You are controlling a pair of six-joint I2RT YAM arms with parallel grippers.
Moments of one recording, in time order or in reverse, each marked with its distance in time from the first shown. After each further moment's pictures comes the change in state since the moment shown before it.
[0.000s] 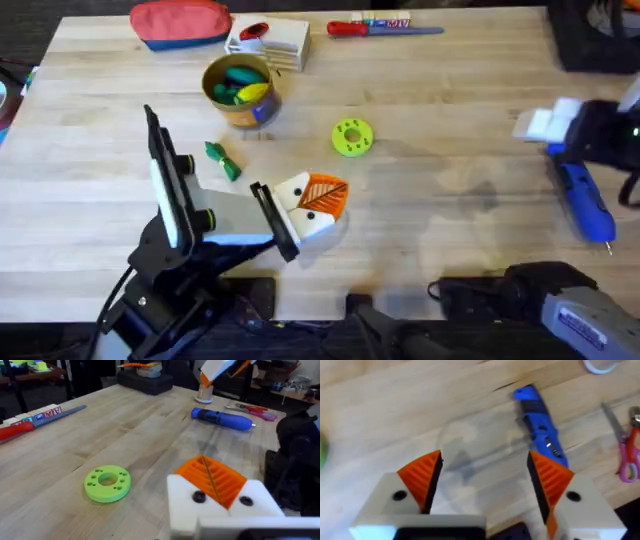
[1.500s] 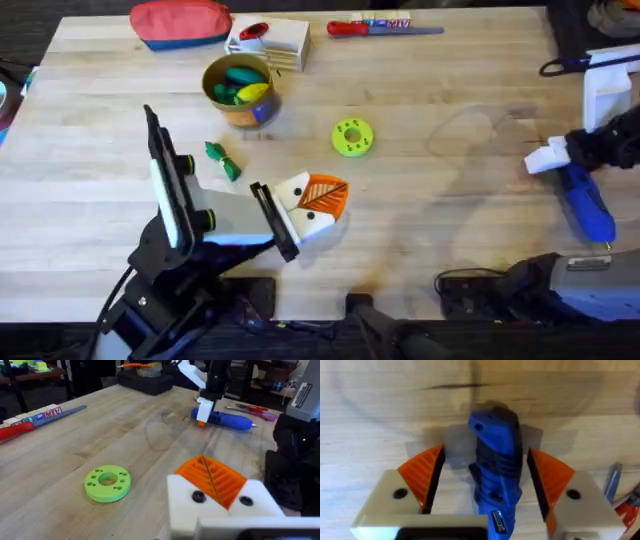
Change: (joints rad) left arm 0.000 0.000 0.000 0.000 0.000 0.000; right arm -0.675 0.765 0.010 0.354 -0.248 -0.970
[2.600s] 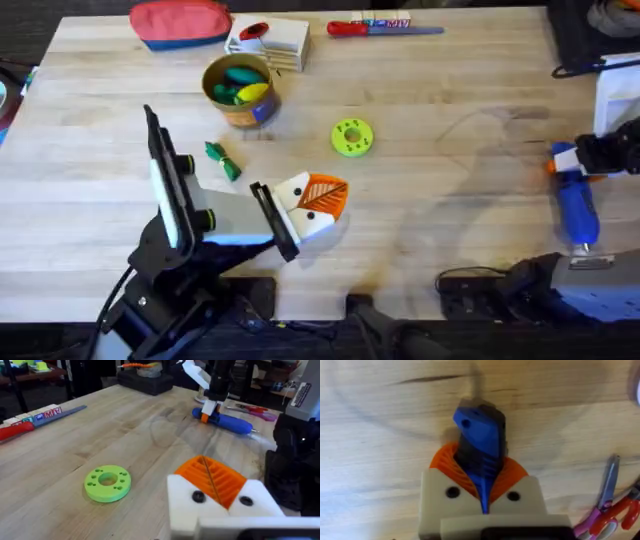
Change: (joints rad) left arm 0.000 0.000 0.000 0.000 0.000 0.000; right arm -0.065 0.016 0.002 0.015 -0.003 -0.010
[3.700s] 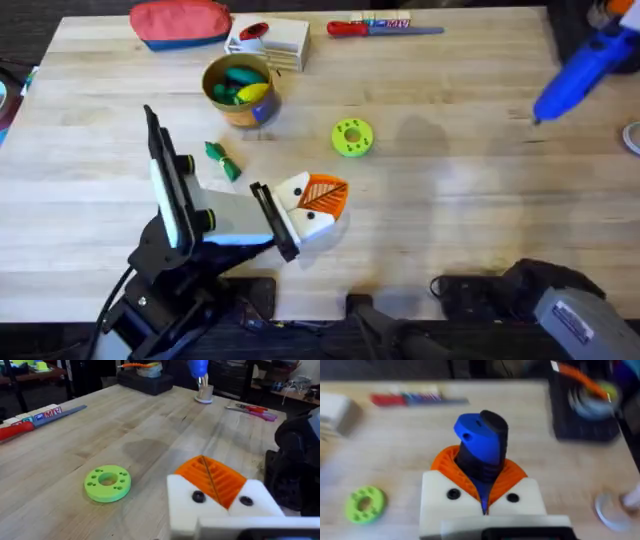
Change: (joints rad) left arm 0.000 0.000 0.000 0.000 0.000 0.000; right arm 0.359 -0.799 0.077 0.133 -0.343 0.471
